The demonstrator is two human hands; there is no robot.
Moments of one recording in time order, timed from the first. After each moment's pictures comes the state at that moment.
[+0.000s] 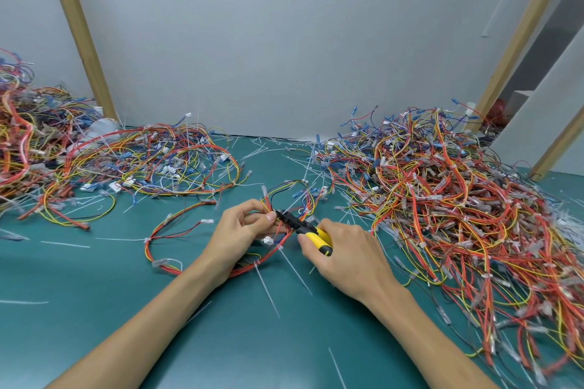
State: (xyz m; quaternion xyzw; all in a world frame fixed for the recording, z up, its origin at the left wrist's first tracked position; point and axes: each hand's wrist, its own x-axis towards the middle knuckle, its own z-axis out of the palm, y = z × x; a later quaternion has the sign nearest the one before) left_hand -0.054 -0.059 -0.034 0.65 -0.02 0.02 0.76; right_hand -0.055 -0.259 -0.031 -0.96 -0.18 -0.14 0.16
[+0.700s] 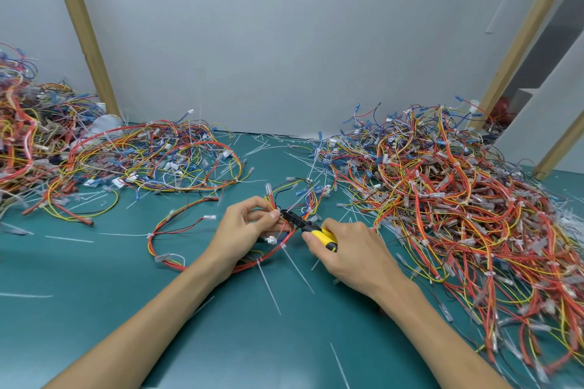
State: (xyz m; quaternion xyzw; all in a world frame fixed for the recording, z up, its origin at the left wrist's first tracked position) left_hand -0.051 -0.060 -0.039 0.67 -0.01 0.03 0.74; right_hand -0.053 -0.265 -0.028 -0.96 -0.19 -0.11 0.17
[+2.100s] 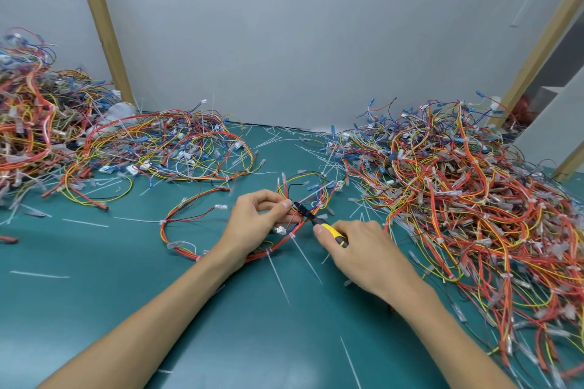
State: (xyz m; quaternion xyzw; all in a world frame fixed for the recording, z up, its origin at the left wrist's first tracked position) left_hand -0.050 -0.063 -0.041 0.69 0.02 0.06 0.72; right_hand -0.062 -0.257 -0.021 -0.97 -0.16 -0.05 0.20
